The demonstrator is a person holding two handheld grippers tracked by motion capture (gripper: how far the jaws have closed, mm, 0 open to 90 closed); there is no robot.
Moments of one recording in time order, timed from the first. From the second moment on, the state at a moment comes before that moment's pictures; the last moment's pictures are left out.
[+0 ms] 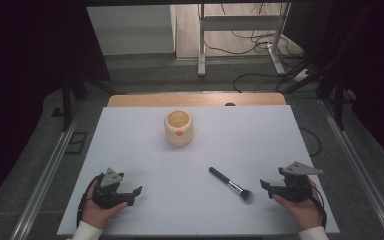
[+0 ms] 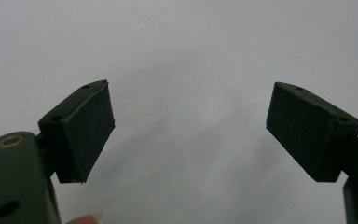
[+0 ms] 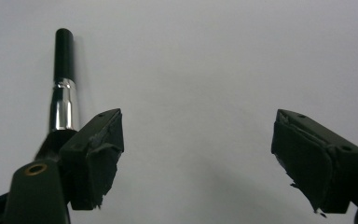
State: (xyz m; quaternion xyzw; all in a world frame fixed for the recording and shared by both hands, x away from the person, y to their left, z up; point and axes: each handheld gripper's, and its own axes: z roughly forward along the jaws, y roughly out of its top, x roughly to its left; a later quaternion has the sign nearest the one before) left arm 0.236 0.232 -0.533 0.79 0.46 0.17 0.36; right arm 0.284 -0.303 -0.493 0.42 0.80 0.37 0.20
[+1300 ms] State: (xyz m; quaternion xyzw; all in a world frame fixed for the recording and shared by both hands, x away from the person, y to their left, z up) left arm 0.235 0.233 -0.532 0.79 0.46 0.18 0.36; right arm 0.300 -0.249 -0.465 0.38 0.84 0.35 0.17
